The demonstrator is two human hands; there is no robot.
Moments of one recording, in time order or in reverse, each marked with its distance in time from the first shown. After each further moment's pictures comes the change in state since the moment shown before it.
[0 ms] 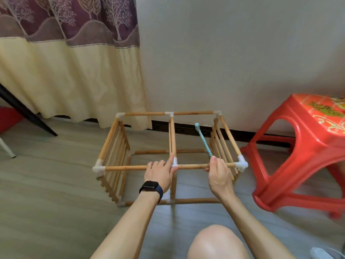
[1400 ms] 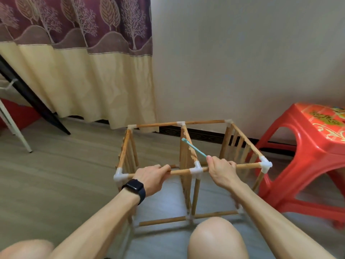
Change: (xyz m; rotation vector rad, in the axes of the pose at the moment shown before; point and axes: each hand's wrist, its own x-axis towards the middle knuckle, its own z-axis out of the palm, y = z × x) left_hand -0.057 -0.039 -0.043 0.048 0.026 0.213; right_hand 0.011 -0.037 -0.029 -0.721 -0.353 -0.225
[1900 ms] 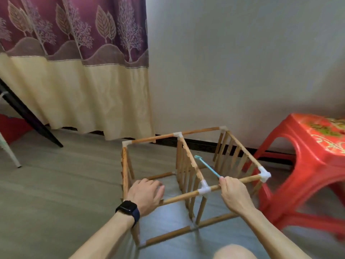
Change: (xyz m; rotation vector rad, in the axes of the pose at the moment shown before) left_hand 0.015 -0.023 0.030 -0.079 0.110 -0.086; right_hand -0.005 0.045 0.020 0.212 0.049 0.231
